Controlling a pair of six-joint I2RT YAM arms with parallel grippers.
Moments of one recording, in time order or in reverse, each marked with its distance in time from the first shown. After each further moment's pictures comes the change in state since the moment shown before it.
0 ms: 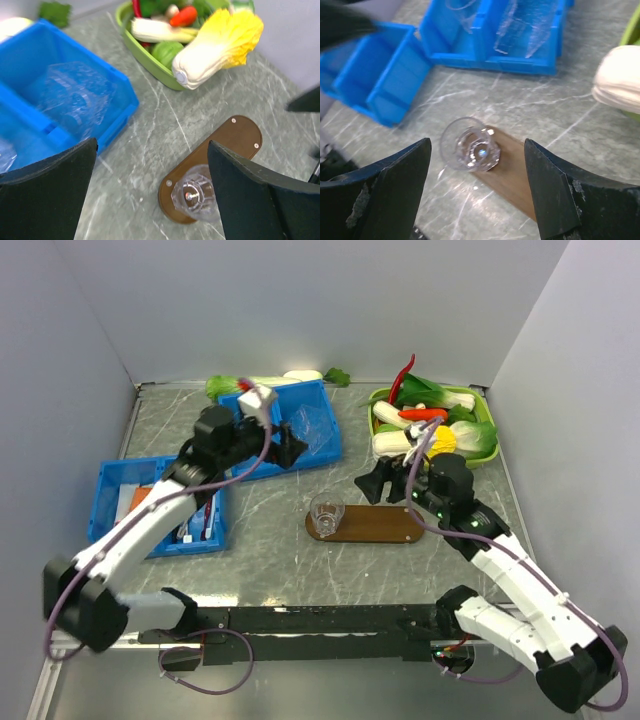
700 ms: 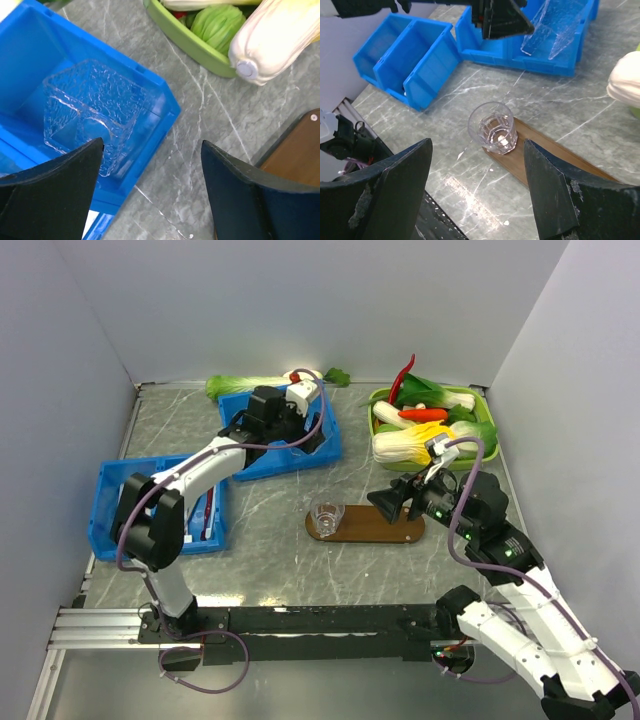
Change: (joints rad) left arm -0.014 0.539 0.298 0.024 0.005 0.205; right arm -0.012 -0.217 0.035 -0.176 -0.105 -0.024
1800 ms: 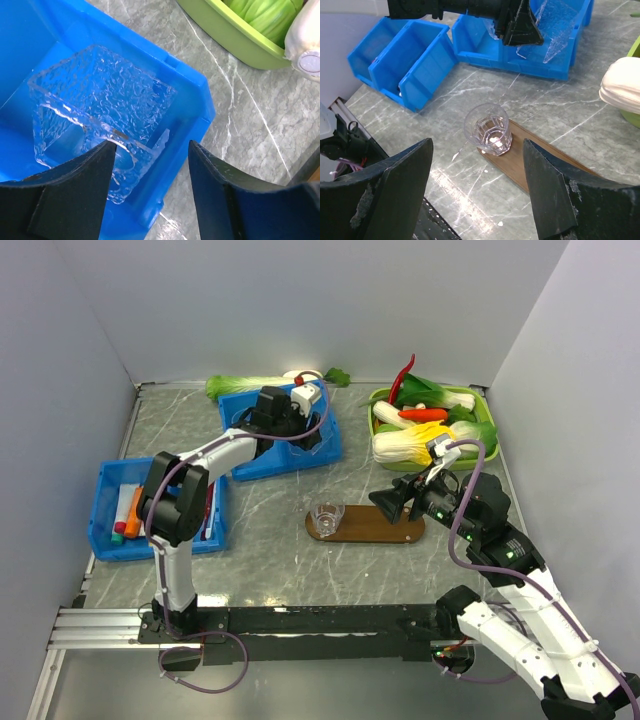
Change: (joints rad) left arm 0.049 0.226 0.108 0.021 0.057 0.029; right arm -0.001 -0.010 0.005 -0.004 0.015 -0.030
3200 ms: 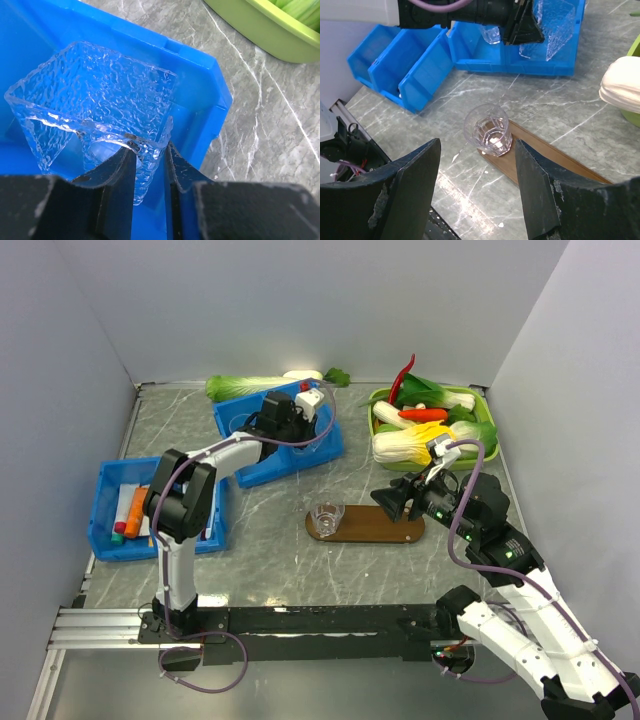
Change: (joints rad) left arm -0.014 0.049 -0.003 0.053 -0.078 0.076; right arm 0.000 0.006 -0.008 0.010 0.004 0.009
